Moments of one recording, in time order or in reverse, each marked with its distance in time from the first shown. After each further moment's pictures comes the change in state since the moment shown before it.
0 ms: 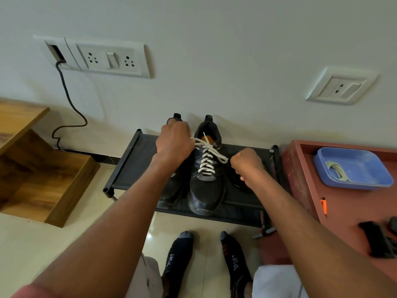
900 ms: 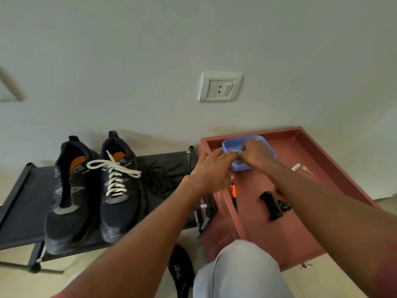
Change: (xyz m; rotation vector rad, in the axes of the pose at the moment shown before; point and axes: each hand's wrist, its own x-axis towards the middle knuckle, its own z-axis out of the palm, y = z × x) left_hand -0.085 0.245 0.127 0.044 -0.455 0.899; right_hand 0.090 0.142 -0.232 -0.651 0.276 -0.132
